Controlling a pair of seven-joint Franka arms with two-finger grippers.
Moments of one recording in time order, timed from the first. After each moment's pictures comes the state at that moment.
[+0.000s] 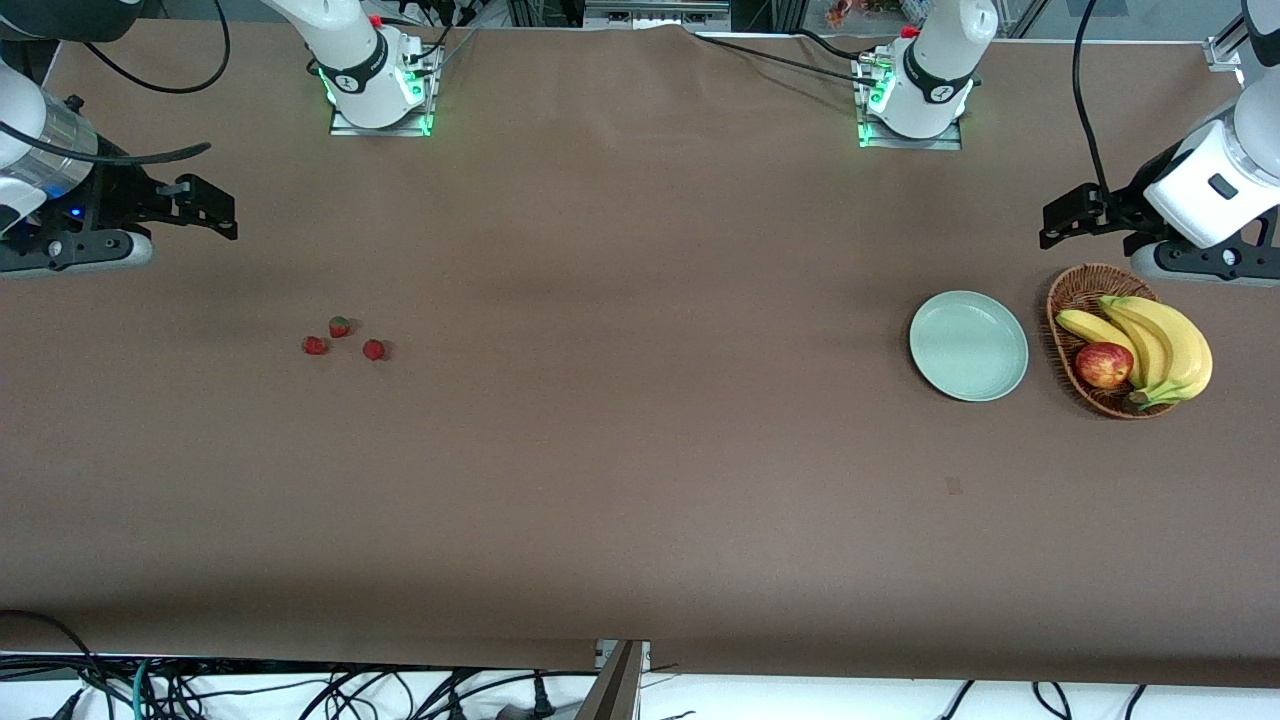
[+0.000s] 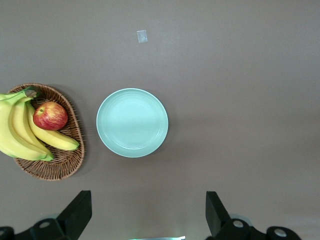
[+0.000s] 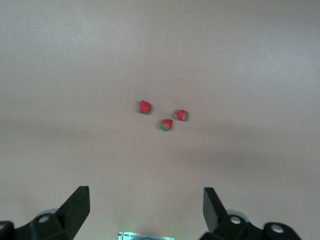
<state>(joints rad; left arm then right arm) -0.05 0.00 0.01 -1.65 -0.04 1.53 0.00 0.21 0.01 -0.13 -1.65 -0.02 1.55 -0.05</state>
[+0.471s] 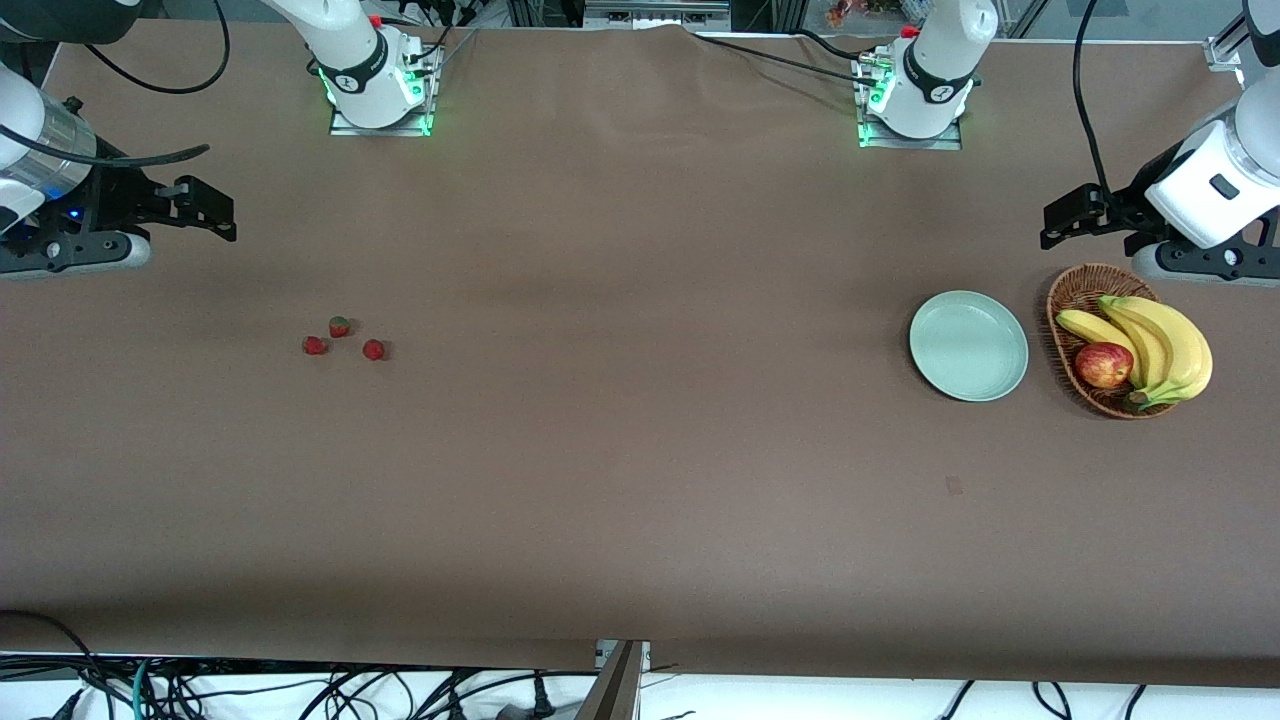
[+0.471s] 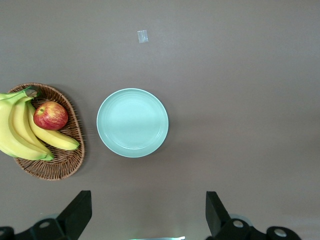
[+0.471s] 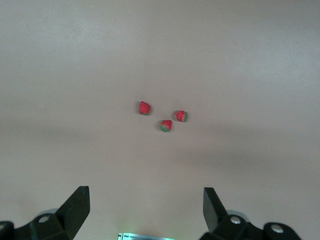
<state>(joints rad) -0.05 0.00 0.01 -1.65 -0.04 1.53 0.00 0.21 0.01 -0.13 -1.65 -0.02 1.55 -0.05</state>
